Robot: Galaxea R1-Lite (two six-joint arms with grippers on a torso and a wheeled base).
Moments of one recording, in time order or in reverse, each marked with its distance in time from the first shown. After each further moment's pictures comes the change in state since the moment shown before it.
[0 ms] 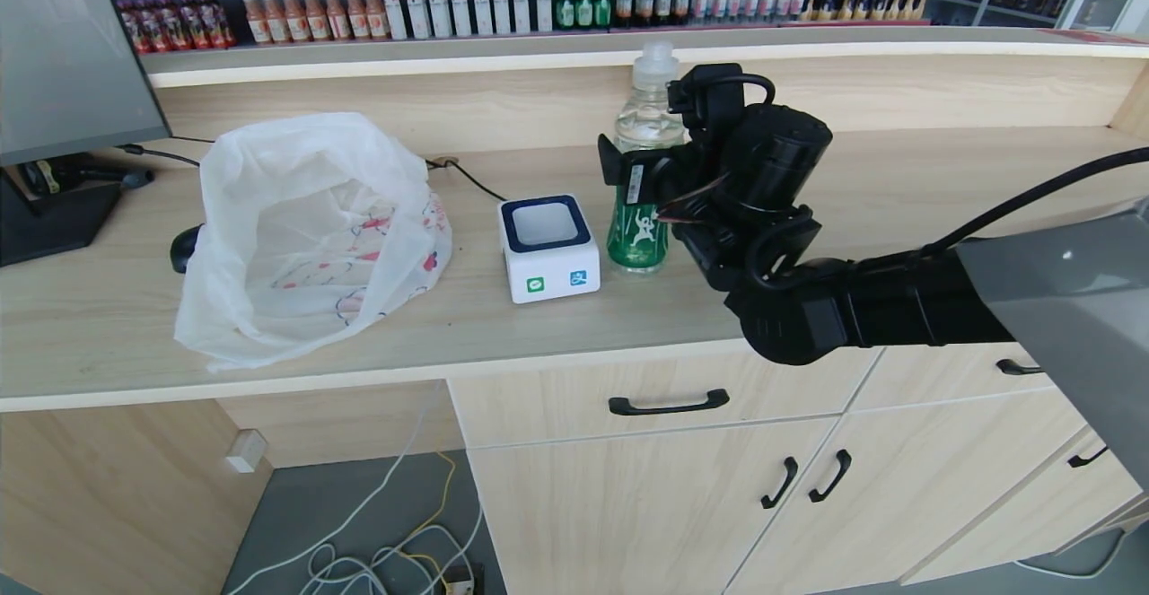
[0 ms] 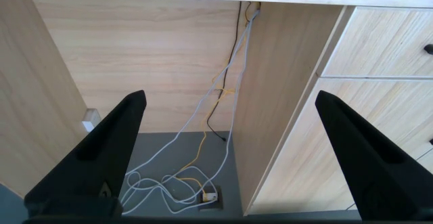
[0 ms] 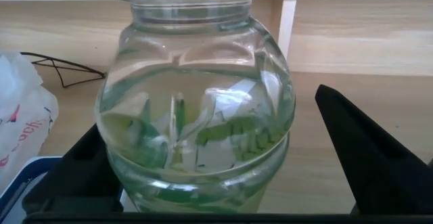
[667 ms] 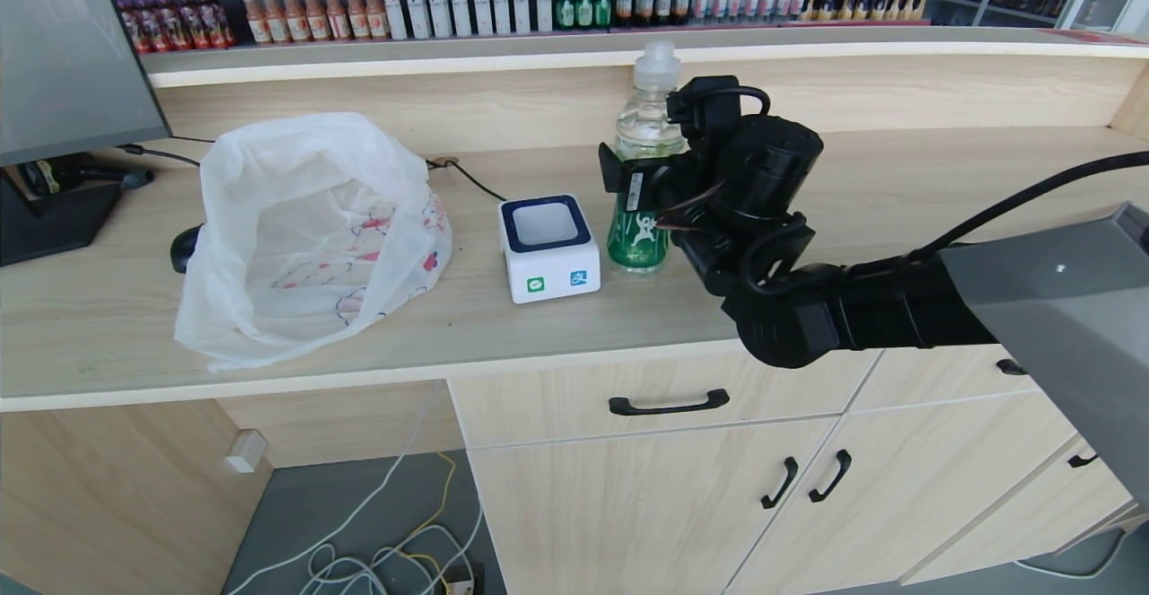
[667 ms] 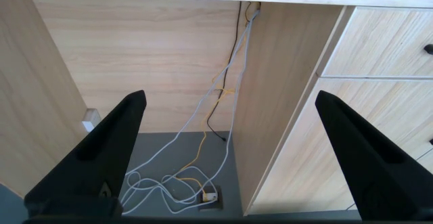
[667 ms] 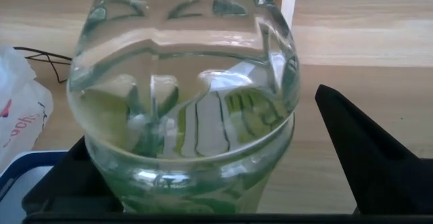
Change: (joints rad) left arm 0.000 0.000 0.000 0.000 0.000 0.000; right arm -0.008 0.017 0.001 -0.003 0.000 0.017
